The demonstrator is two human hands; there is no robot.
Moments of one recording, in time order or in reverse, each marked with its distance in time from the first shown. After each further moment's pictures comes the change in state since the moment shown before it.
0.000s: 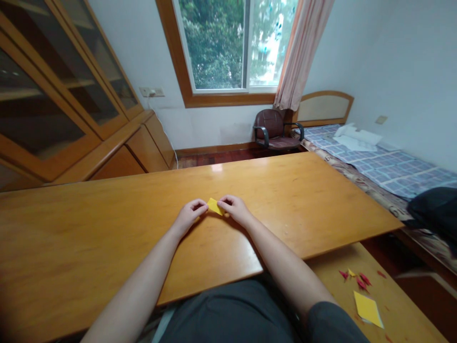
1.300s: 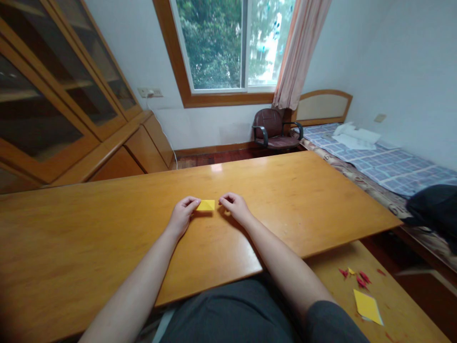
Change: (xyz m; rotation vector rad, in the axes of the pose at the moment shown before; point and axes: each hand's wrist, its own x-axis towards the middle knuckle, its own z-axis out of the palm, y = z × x) left_hand 0.003 -0.010 -0.004 -0.265 0.218 -0.020; right_hand 0.002 0.000 -0.001 0.001 0.119 -0.041
